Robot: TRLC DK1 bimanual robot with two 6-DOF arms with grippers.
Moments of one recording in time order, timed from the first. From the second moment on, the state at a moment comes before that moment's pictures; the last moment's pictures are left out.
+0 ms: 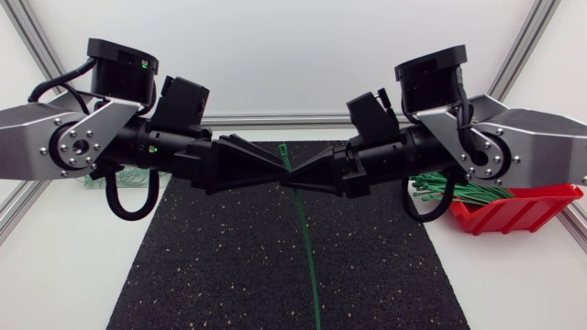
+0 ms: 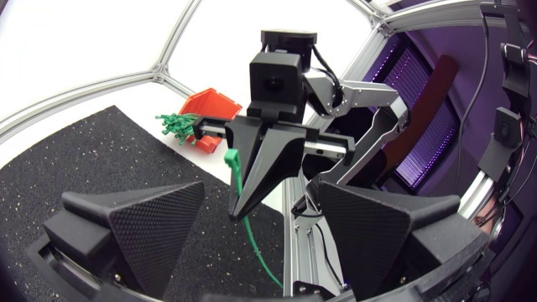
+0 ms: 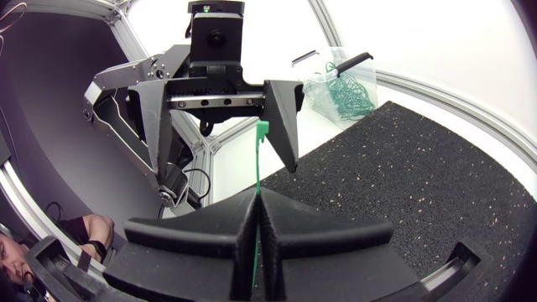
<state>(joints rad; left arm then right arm) -0.39 1.44 0.96 -0.12 1.16 -0.02 0.48 1.43 0.91 -0.07 -0.97 0.03</state>
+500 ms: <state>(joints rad) -0.39 1.45 0.96 -0.03 1.16 -0.15 0.47 1.43 0.86 0.05 -0.97 0.12</state>
